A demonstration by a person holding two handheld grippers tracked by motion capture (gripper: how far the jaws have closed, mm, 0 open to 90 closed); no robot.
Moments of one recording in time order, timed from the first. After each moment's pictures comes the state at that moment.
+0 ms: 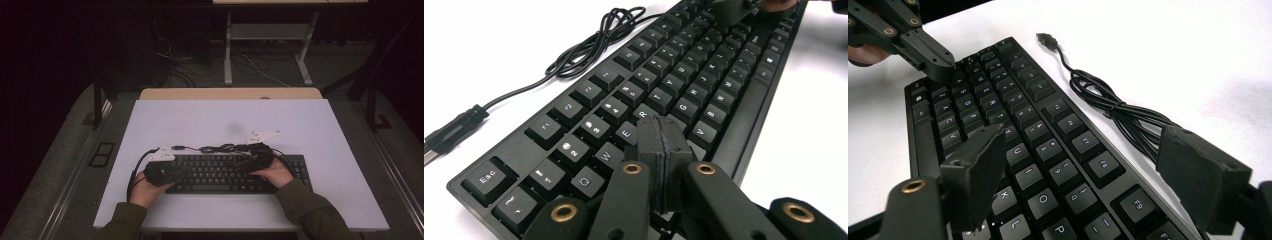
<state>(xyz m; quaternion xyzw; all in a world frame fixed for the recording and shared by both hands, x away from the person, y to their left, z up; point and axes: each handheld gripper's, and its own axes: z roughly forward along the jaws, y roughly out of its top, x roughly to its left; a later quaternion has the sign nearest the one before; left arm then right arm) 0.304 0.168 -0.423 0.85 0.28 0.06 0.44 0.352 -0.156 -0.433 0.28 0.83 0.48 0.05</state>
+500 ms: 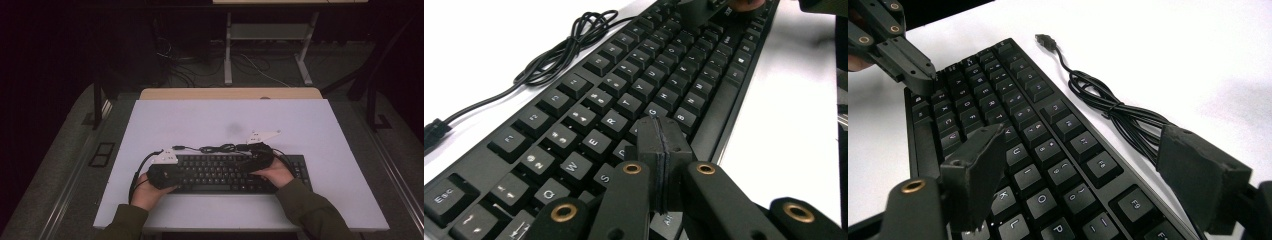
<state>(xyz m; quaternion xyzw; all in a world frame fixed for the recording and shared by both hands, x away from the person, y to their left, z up) 0.297 0.159 -0.421 0.86 0.26 0.04 0.45 0.352 -0.156 -0.433 0.29 0.83 0.48 0.05</state>
